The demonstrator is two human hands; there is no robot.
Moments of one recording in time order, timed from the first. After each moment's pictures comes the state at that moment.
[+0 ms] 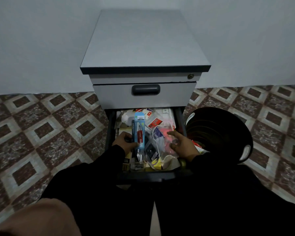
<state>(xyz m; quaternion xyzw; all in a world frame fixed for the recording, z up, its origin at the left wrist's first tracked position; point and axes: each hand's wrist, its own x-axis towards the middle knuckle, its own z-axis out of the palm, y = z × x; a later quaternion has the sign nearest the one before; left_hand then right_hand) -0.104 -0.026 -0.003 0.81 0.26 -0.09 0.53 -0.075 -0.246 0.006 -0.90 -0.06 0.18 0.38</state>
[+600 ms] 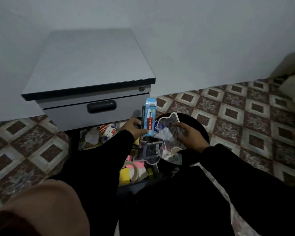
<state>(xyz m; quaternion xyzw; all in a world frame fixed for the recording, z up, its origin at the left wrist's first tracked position) -0.029 -0.172 0.071 0.83 0.11 -0.09 0.54 -0.054 -0.388 0.069 -0.93 0.01 0.09 0.37</state>
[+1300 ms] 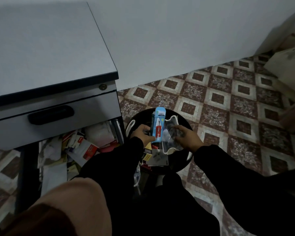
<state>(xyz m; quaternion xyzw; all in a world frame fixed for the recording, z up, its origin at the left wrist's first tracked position) 0.035 -0.294 -0.004 0.83 0.09 -0.23 0.50 0.002 -0.466 0.005 -0.91 0.15 0.15 0.35</state>
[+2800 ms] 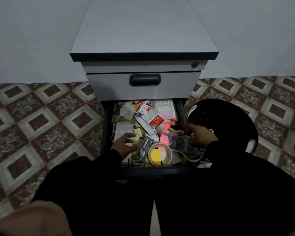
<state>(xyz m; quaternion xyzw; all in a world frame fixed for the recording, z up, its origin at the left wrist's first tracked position) -0.112 -0.025 -0.032 0.78 0.24 -0.19 0.54 -0.030 -0.289 0.011 -0.95 -0.09 0.26 0.11</state>
